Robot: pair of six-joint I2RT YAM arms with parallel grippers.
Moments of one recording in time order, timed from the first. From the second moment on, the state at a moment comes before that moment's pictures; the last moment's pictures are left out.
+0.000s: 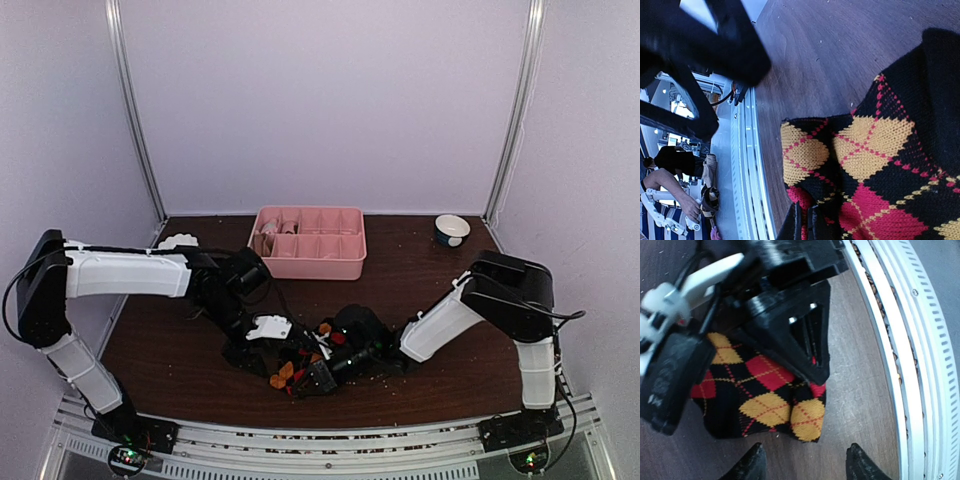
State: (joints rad) left arm -0.84 1.62 1.05 -0.77 0.48 0.89; right arm 1.05 2.10 0.90 0.57 -0.71 0.69
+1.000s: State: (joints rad) left arm -0.96 1.94 1.26 -0.80 0.38 0.88; right arm 0.99 1.99 0.76 0.62 -0.61 0.65
